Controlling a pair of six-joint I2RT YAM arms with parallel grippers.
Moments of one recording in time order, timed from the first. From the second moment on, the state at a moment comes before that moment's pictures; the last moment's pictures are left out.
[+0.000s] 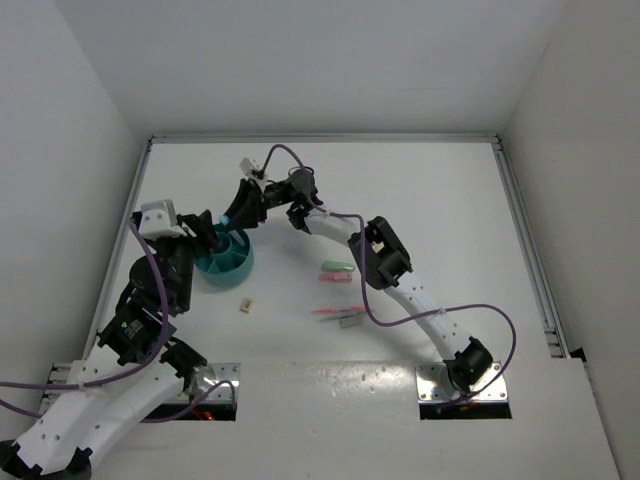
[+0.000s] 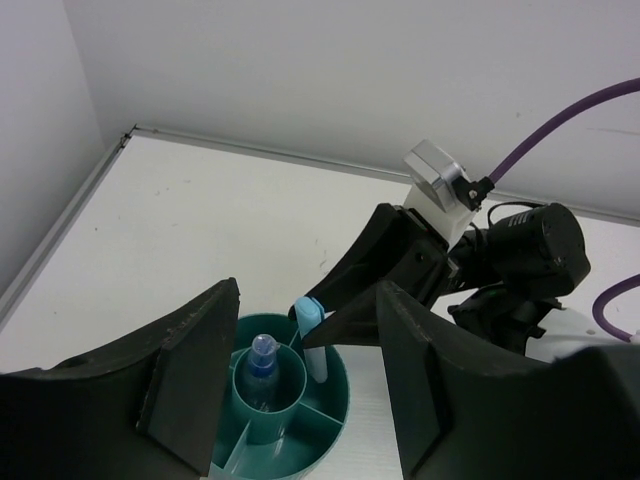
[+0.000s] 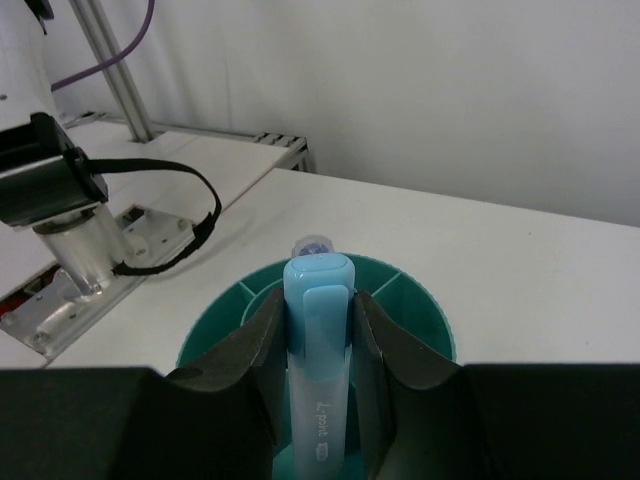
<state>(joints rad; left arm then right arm) -0.59 0.48 0.68 -0.13 -0.69 -0.16 0.72 2.82 2.27 1.12 -1.26 0.64</state>
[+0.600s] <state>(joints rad) -0.59 0.49 0.68 -0.13 -0.69 -0.16 0.72 2.84 2.32 1.13 -1.29 0.61</state>
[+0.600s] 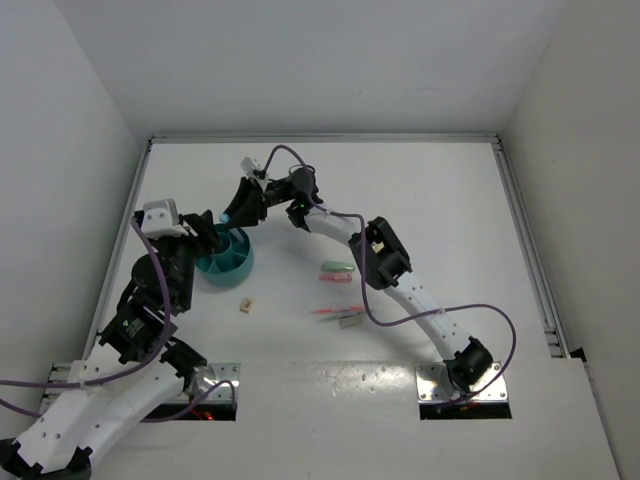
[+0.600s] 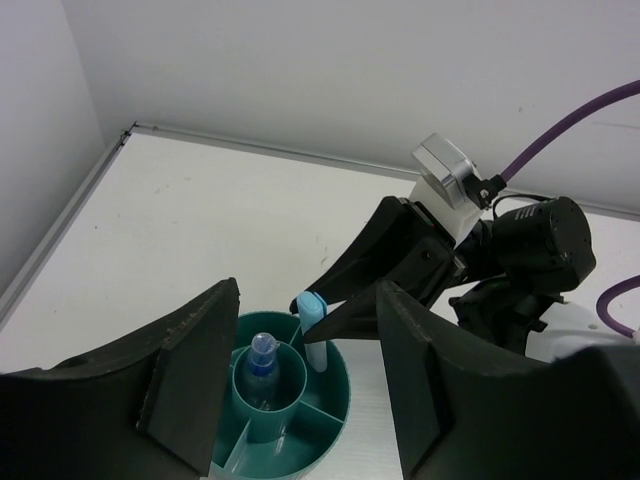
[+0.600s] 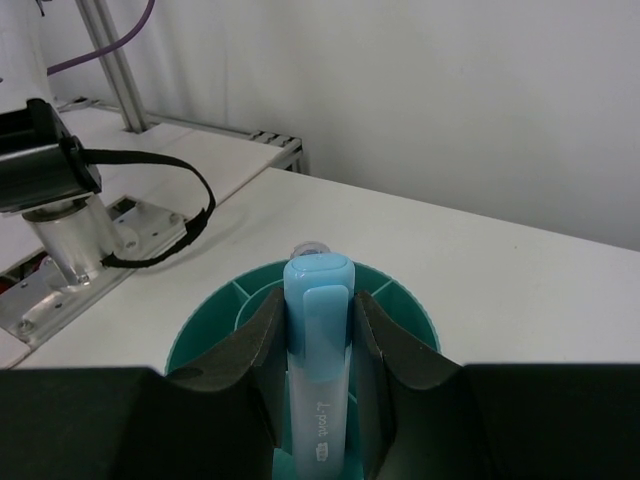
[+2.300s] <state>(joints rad) -0.59 0.45 0.68 -0.13 -0.65 -0.17 0.34 2.24 2.10 -0.31 -0.89 -0.17</state>
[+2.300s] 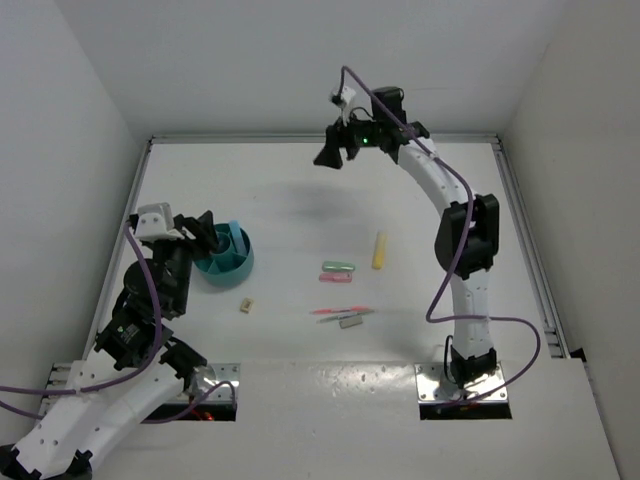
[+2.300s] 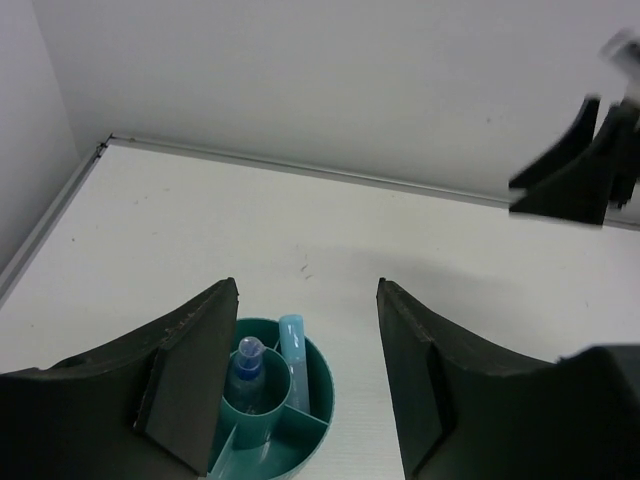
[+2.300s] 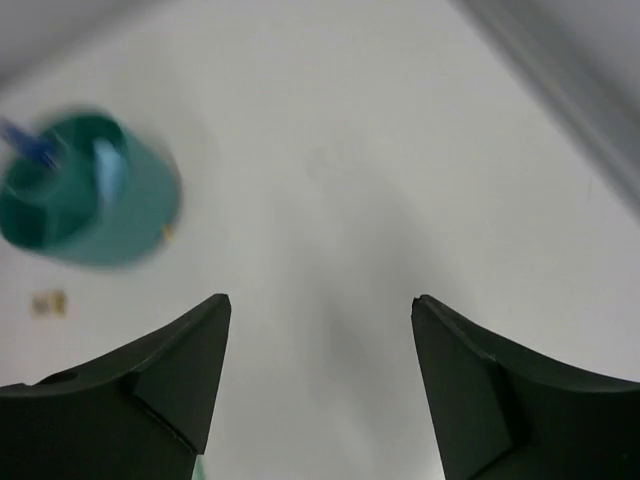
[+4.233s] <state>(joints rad) -0.59 0.45 0.68 -0.14 -0.59 -0.19 0.50 2.11 1.55 -0.33 -0.47 -0.33</state>
